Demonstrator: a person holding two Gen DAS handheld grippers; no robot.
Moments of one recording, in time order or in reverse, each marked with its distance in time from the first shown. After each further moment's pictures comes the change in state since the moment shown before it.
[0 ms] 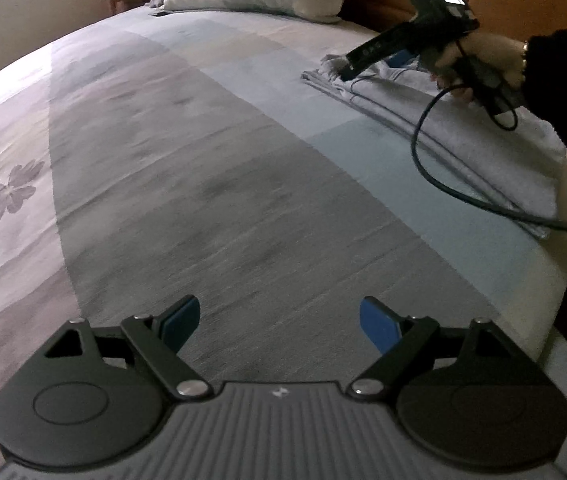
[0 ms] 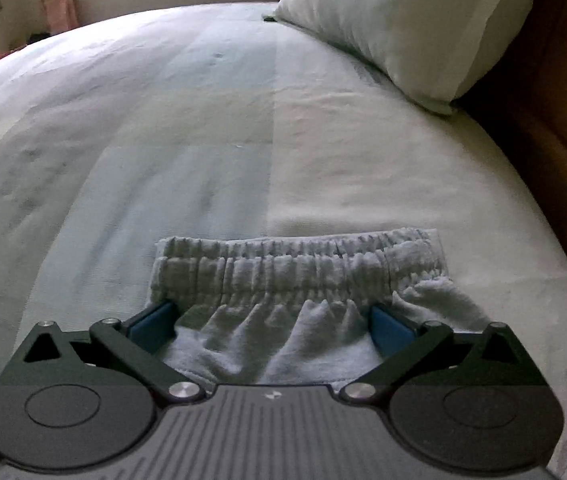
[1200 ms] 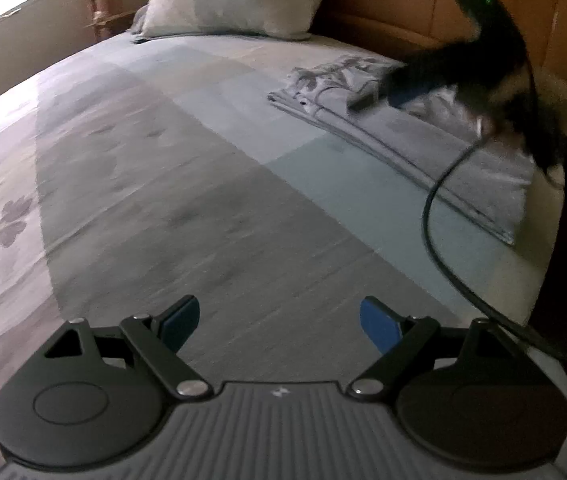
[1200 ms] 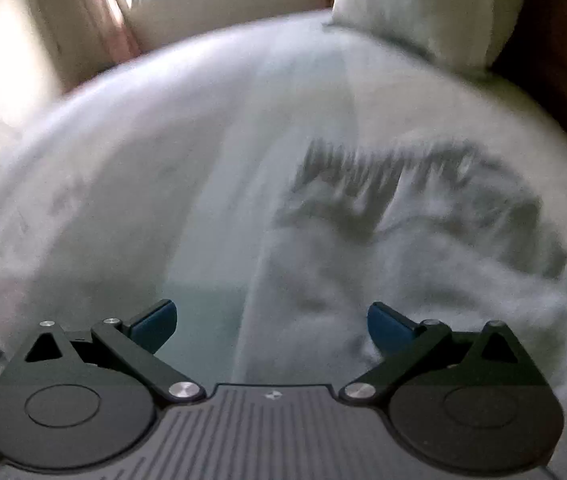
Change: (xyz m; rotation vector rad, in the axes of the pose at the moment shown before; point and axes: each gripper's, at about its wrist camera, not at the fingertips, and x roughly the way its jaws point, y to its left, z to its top) left arm -0.018 -0.032 0.005 0.070 -0.049 0.016; right arm -0.081 0.023 -0.092 0.042 -0.042 0.247
